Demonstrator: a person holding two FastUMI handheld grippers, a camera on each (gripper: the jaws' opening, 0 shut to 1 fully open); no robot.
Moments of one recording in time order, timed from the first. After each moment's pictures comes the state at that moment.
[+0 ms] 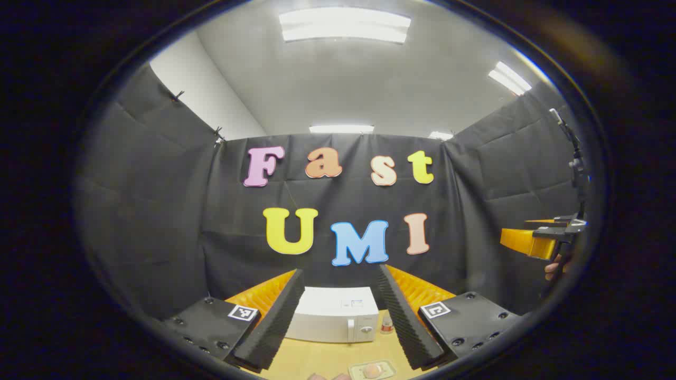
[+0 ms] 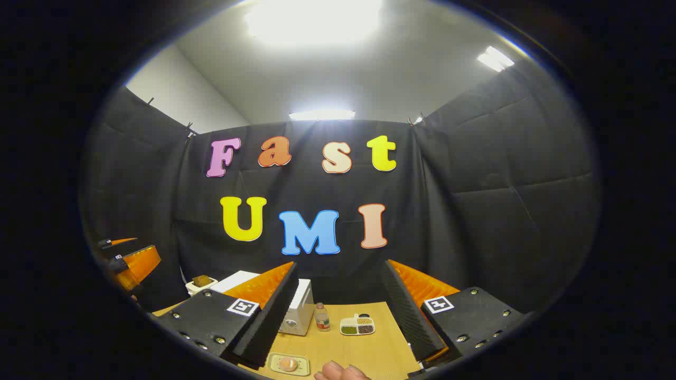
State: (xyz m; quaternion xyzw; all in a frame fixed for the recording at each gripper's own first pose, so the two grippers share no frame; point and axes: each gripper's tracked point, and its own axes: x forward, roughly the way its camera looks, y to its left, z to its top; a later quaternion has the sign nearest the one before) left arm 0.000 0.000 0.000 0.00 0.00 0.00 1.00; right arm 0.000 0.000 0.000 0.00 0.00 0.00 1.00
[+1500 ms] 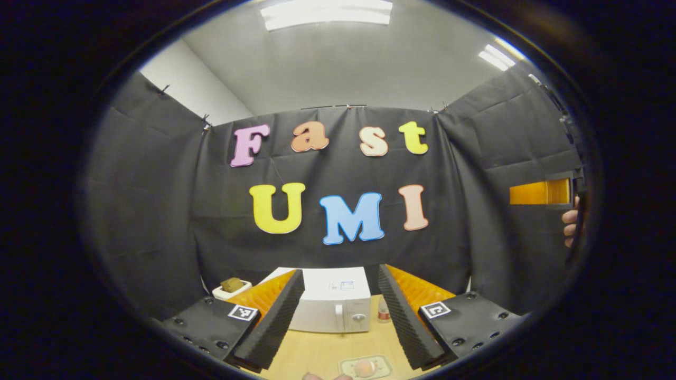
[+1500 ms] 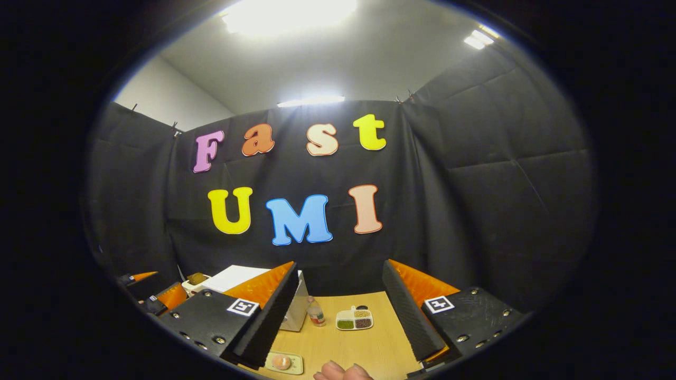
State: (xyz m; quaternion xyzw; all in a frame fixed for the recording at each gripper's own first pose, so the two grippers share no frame) left arm 0.083 -0.071 -0.132 0.02 0.06 -0.01 1.00; right arm 0.057 -0.045 -0.038 0.03 0.04 0.00 1.00
